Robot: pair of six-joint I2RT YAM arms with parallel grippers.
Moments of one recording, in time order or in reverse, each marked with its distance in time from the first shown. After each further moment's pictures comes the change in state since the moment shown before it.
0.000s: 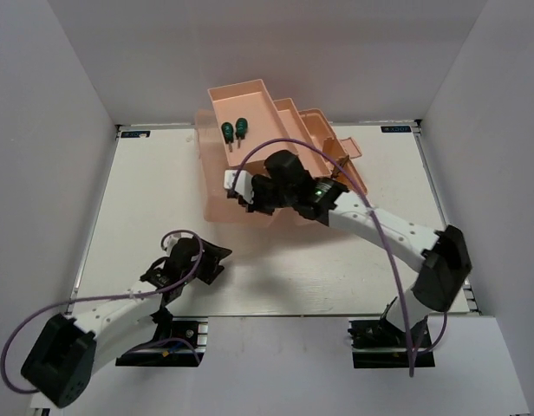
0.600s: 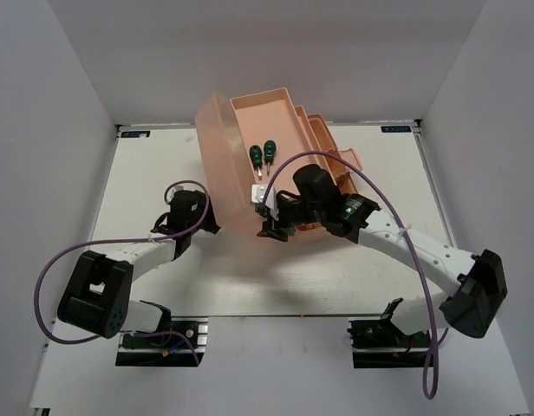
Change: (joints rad) left arm 0.222 0.501 0.336 0.323 0.166 0.116; right arm -0.042 -0.242 -0.254 0.009 -0.193 0.108
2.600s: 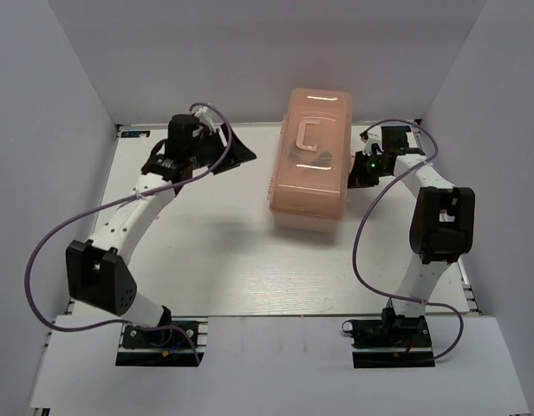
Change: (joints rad) left arm -0.006 0.195 0.888 -0.588 0.335 0.692; right arm -0.864 0.510 0.223 -0.185 -0.045 0.572
